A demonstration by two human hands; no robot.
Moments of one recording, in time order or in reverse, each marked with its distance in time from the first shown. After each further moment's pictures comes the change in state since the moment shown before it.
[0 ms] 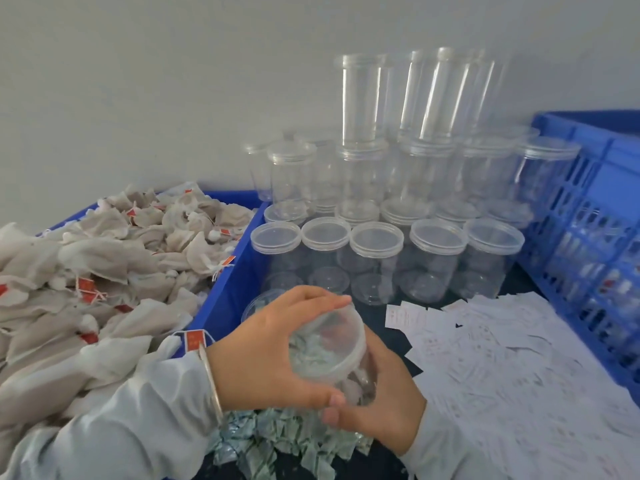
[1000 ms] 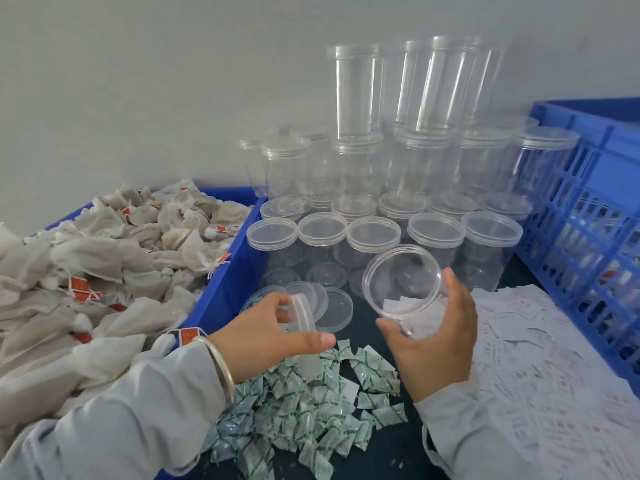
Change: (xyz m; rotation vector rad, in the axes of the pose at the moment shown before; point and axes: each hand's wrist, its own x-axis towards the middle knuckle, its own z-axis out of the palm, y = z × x) left_hand 0.011 -0.020 0.006 -0.255 0.026 -0.662; right_hand 0.009 0.018 -0.039 -0.725 0.908 -0.042
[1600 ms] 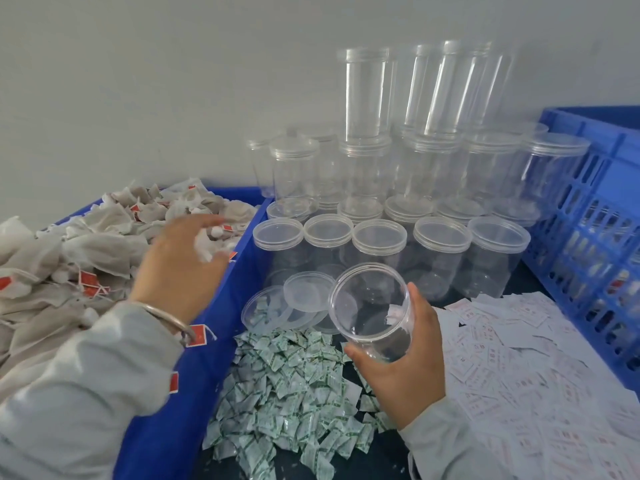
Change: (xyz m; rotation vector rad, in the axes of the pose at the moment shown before) left_hand 0.000 -0.006 -0.072 0.299 0.841 0.268; right_hand -0.025 -0.012 0.006 0.223 -0.286 -0.035
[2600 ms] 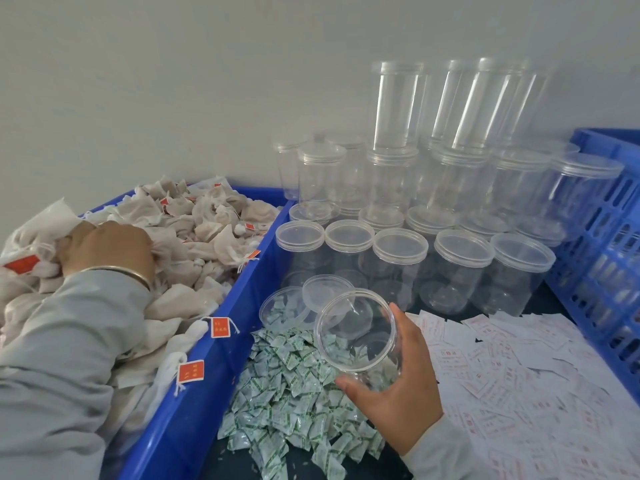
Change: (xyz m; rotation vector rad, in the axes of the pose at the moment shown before) left_hand 0.053 -0.109 -0.037 1.065 -0.120 -0.321; right_hand -0.011 -0.001 0.006 0.034 -0.278 -0.092
